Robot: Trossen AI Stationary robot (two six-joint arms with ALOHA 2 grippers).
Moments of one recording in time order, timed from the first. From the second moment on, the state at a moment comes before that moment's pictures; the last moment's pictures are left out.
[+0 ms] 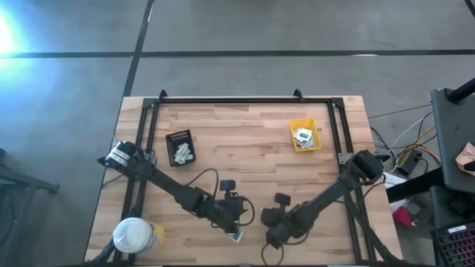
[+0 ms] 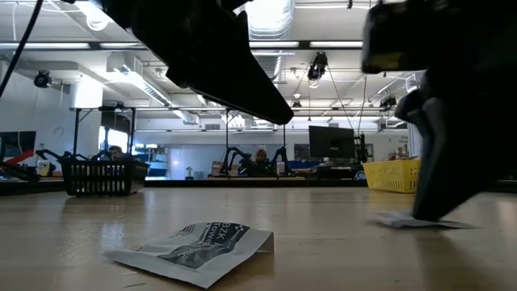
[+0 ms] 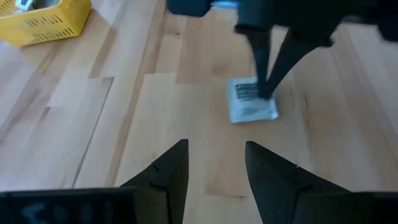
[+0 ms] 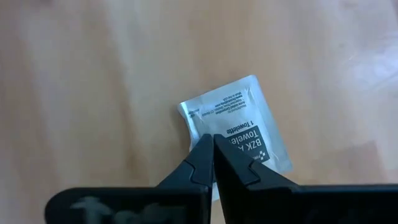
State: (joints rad) left arm -0.49 1.86 1.16 0.00 -0.53 -0.26; right arm 0.64 2.01 1.24 -0.59 0.37 0.88
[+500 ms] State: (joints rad) left arm -0.42 1.86 1.16 -0.02 -0.35 -0.18; right arm 0.53 2.01 1.26 -0.55 0.37 0.82
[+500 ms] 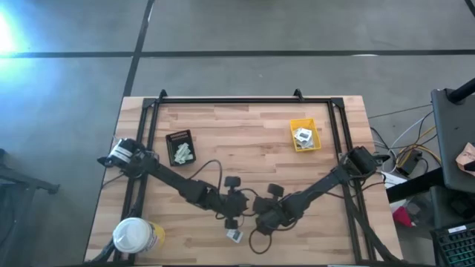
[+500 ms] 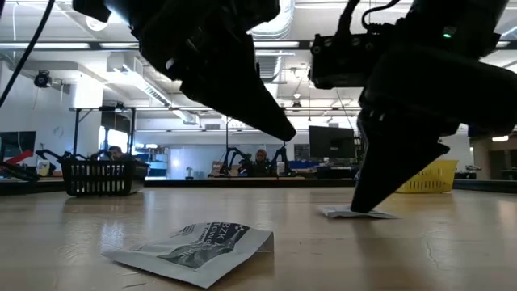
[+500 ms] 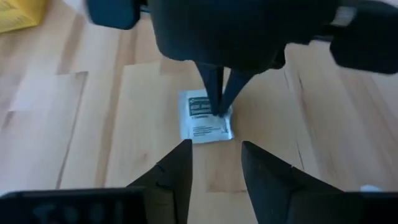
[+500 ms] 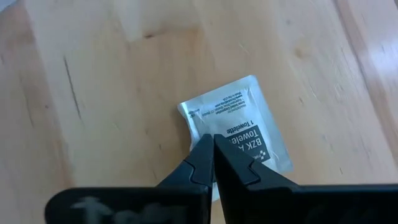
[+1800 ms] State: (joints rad) left arm -0.37 1.89 1.16 0.13 -0.25 -0.13; right arm 0.61 1.80 1.19 -0.87 0.37 0.76
